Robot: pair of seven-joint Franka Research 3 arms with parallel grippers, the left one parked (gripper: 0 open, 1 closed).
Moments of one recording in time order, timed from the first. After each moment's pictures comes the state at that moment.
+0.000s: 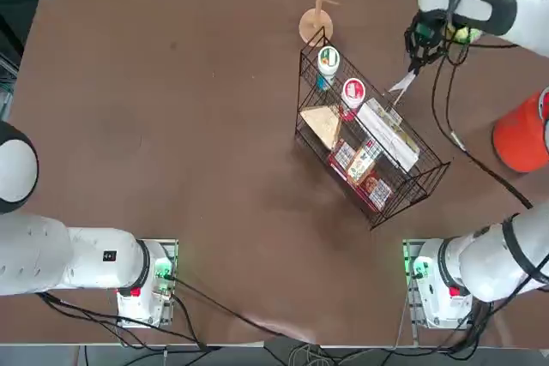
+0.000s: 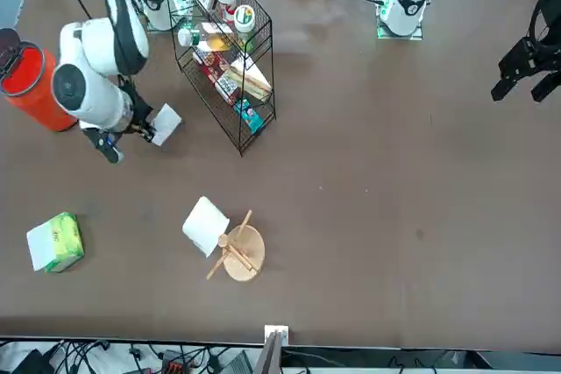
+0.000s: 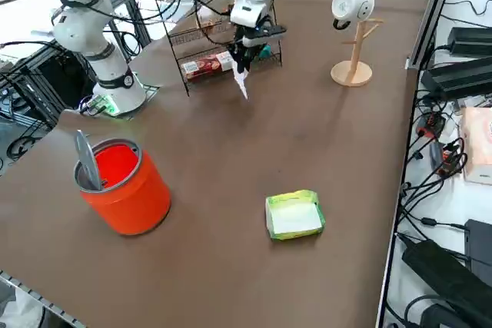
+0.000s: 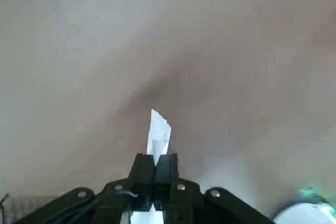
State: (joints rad) arm 0.33 0.10 -0.20 -2.02 0.00 1.87 0.77
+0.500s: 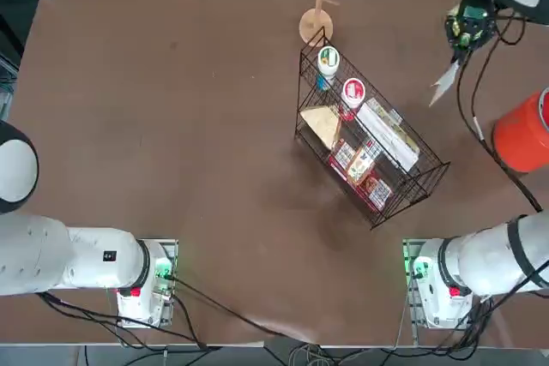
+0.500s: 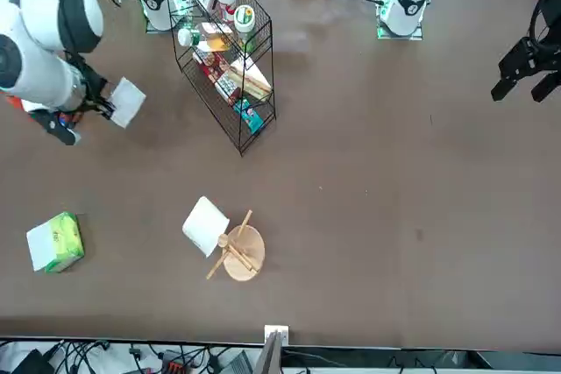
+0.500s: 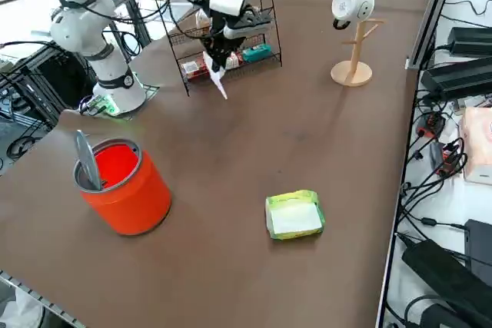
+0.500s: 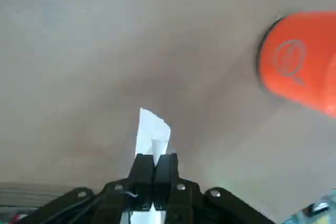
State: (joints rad) arm 0.19 0.01 -0.21 -1.98 -0.14 1.68 0.49
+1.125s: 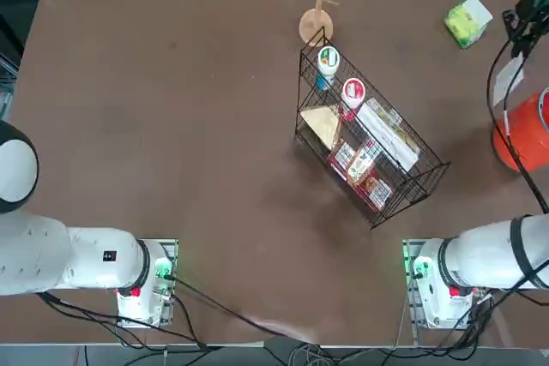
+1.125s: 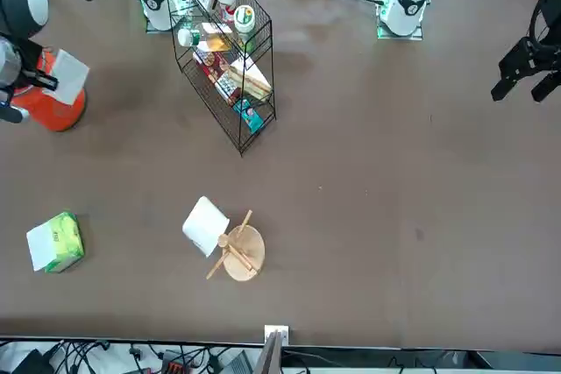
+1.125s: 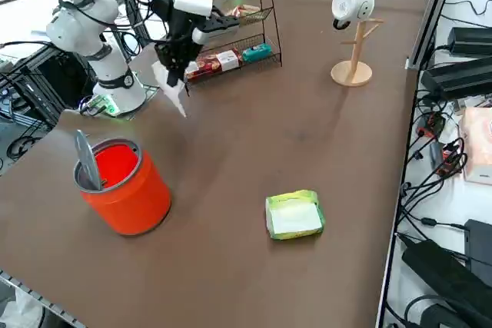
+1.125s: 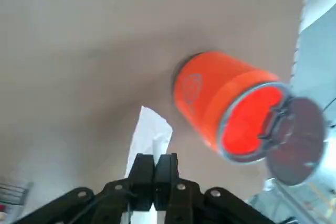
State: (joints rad) arm 0.02 -0.02 -0.21 -1.90 -0.36 1.59 0.04
